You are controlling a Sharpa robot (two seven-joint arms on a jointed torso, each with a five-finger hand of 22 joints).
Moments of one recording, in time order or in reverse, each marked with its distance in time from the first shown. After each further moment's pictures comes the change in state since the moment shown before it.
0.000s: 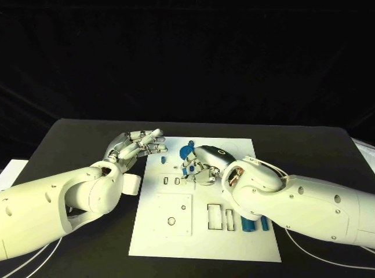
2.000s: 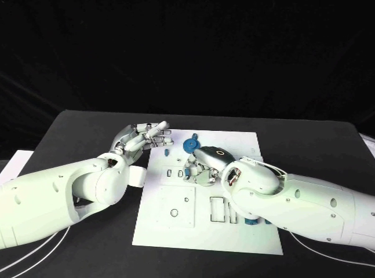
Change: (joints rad) left arm 0.000 0.008 0.000 0.009 0.008 0.001 -0.002; left_hand 0.000 0.000 0.000 0.000 0.000 0.000 0.000 -0.005 -0.001 0.000 0.000 0.000 0.000 0.000 0.000 0.000 0.002 0.000 0.000 0.000 0.000 -0.001; right arm -0.037 0.026 0.000 -0.023 -0.112 0.050 -0.045; right_hand -0.048 -0.048 -0.013 0.007 -0.017 0.003 -0.002 -0.018 -0.003 -0.011 0.004 -0.027 -0.021 0.000 0.000 -0.004 0.000 0.000 -0.004 -0.003 -0.004 -0.007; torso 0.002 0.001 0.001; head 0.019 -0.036
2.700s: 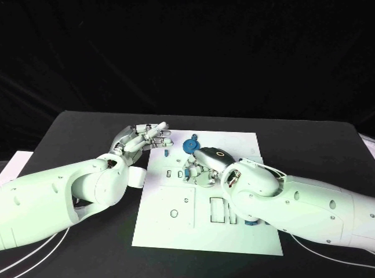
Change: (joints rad) left arm 0.000 0.001 0.000 -0.002 0.000 0.001 -0.002; left_hand 0.000 0.000 0.000 0.000 0.000 0.000 0.000 0.000 0.000 0.000 0.000 -0.004 0.000 0.000 0.000 0.000 0.000 0.000 0.000 0.000 0.000 0.000; right arm -0.004 -0.001 -0.005 0.003 -0.006 -0.025 -0.006; right_hand -0.025 -0.036 -0.028 0.011 -0.008 -0.042 0.017 -0.029 -0.010 -0.046 0.018 -0.084 -0.046 -0.004 0.004 -0.010 0.001 0.000 -0.004 0.004 -0.008 -0.011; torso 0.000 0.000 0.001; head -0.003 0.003
